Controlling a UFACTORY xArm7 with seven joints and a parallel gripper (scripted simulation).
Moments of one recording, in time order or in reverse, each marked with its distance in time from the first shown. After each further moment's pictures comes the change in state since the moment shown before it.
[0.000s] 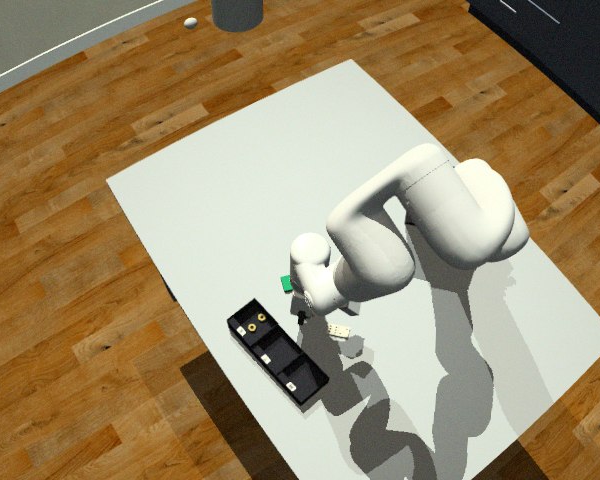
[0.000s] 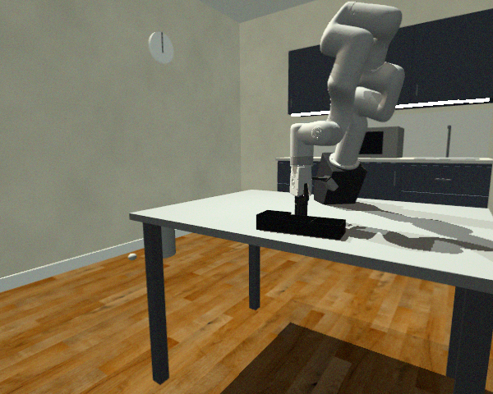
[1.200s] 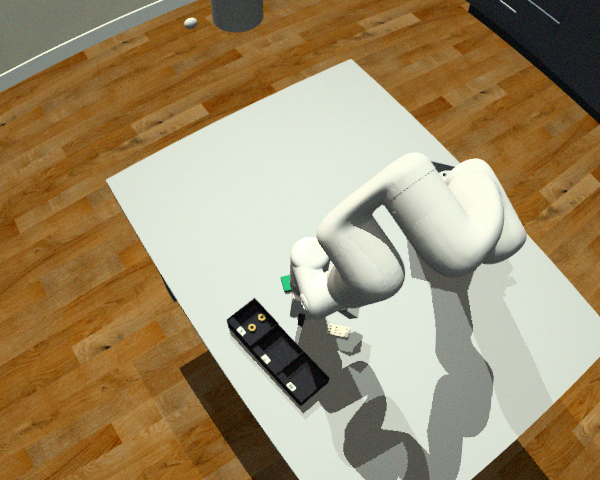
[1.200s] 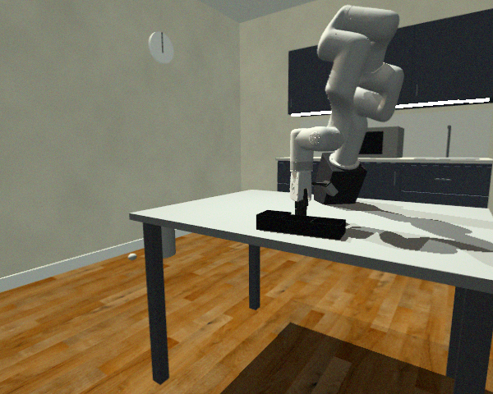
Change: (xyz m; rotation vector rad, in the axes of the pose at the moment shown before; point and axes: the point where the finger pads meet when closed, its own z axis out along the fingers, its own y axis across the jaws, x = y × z) arm -0.001 0.000 0.017 -0.004 -0.005 -0.001
